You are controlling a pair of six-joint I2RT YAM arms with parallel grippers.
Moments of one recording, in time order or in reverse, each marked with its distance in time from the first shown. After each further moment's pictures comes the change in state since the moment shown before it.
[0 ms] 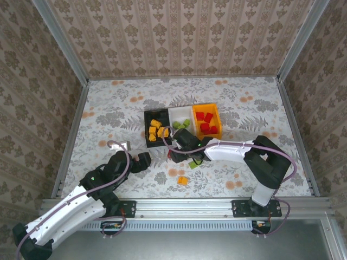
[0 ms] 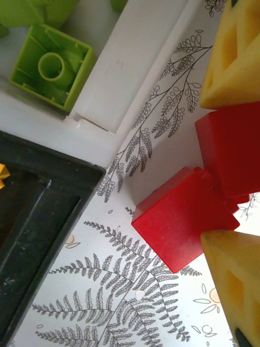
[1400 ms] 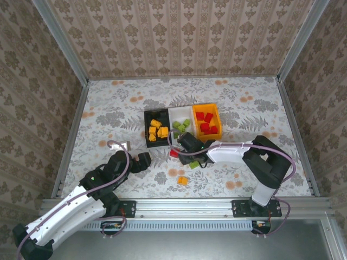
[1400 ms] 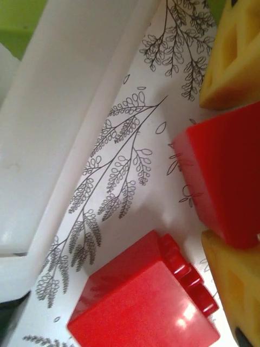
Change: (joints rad) left arm 0.013 0.000 -0.001 0.000 0.019 0.000; right arm -0.020 -0.002 -0.087 0.001 0.083 0.048
